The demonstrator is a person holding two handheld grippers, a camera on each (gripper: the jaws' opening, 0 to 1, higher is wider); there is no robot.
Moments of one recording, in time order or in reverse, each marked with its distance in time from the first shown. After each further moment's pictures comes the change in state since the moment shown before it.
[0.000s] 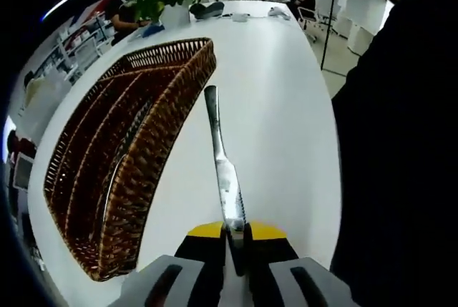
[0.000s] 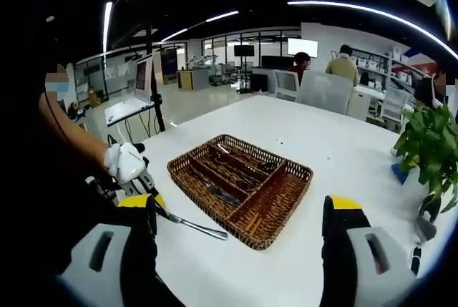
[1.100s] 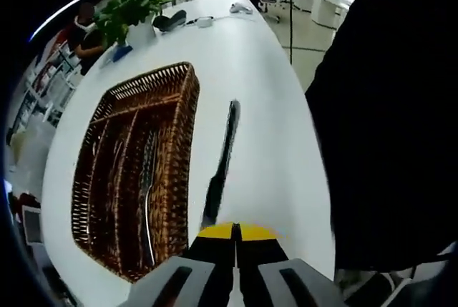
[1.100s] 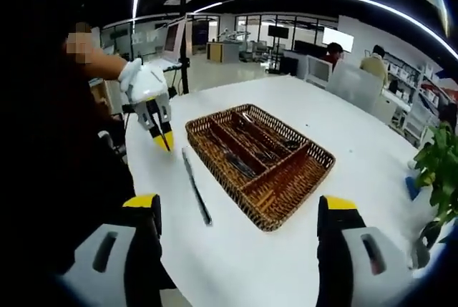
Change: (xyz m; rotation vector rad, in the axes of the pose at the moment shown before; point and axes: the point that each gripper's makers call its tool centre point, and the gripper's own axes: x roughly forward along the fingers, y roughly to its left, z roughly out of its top) left arm -0.054 0.029 0.027 0.249 0.050 -0.052; right arm 0.015 0.022 -0.054 -0.184 0.154 0.150
